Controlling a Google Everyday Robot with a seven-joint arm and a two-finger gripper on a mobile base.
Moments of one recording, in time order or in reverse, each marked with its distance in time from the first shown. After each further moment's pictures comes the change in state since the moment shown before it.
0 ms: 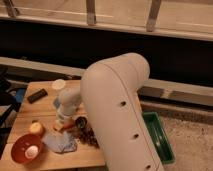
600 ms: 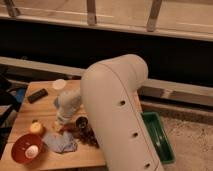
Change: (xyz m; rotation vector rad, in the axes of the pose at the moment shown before) arm -0.001 0.006 0.011 -0.004 -0.020 -0.023
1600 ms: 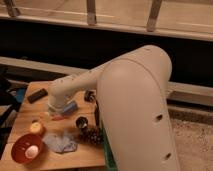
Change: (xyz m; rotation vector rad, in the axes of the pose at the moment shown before) arm -0.074 0.048 -0.099 0.031 -0.145 -0.210
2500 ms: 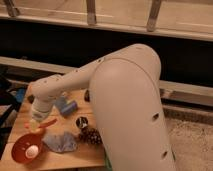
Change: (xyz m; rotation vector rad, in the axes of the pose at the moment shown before) arm -0.022 0.064 0.014 -0.116 0.068 -0.133
